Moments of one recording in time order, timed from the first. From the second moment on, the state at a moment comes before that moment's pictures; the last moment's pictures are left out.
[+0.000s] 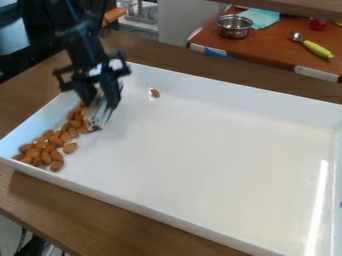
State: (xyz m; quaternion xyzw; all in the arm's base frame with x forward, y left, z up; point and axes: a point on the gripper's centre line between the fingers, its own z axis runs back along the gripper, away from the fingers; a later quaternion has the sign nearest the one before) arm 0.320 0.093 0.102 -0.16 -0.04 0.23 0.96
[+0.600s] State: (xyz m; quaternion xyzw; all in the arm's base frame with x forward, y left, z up) arm 0.332 -0.046 0.147 -0.15 -0.05 0.14 0.98
